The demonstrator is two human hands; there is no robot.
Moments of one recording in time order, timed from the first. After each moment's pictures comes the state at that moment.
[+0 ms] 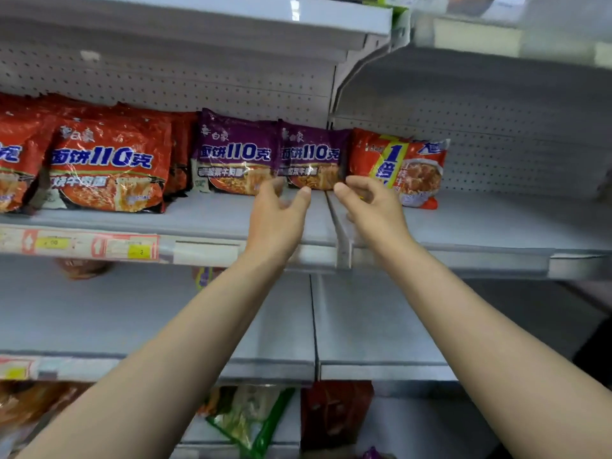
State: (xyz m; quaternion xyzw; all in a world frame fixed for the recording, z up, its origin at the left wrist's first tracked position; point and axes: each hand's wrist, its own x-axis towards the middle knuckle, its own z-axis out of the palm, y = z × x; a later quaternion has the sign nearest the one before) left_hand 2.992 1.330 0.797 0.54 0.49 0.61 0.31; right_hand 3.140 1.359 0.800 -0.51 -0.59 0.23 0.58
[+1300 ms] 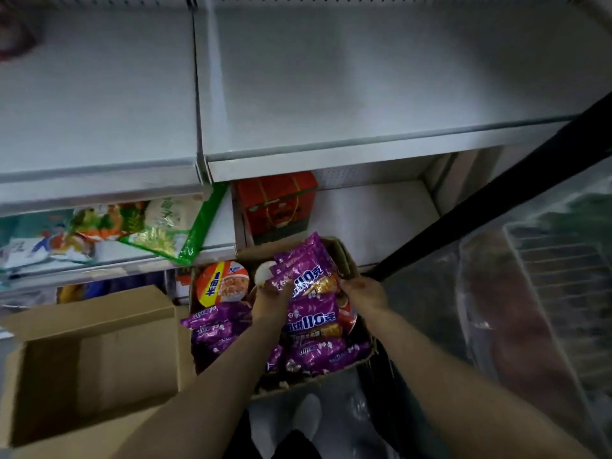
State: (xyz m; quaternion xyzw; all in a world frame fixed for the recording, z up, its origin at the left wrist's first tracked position) left_hand 3.151 1.201 0.295 0.34 0.71 0.17 0.59; right_hand 3.335 1.175 0.332 -0.82 -0.24 0.49 0.19
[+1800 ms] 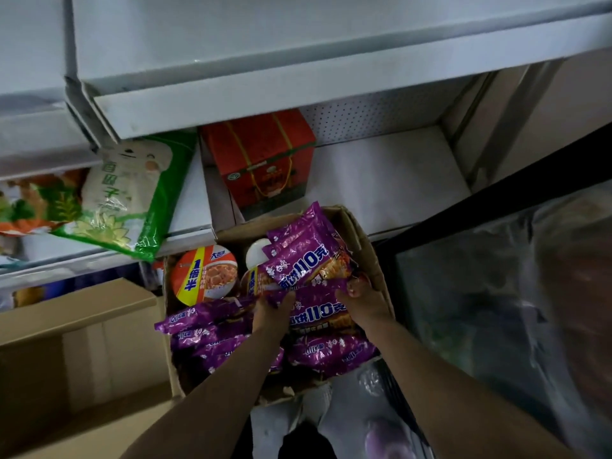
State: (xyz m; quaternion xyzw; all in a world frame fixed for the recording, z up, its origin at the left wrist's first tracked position) left_hand 3.158 1.199 0.154 0.30 0.72 0.08 0.61; right_hand 3.345 1.164 0.180 -0.81 -0.23 0.53 0.10
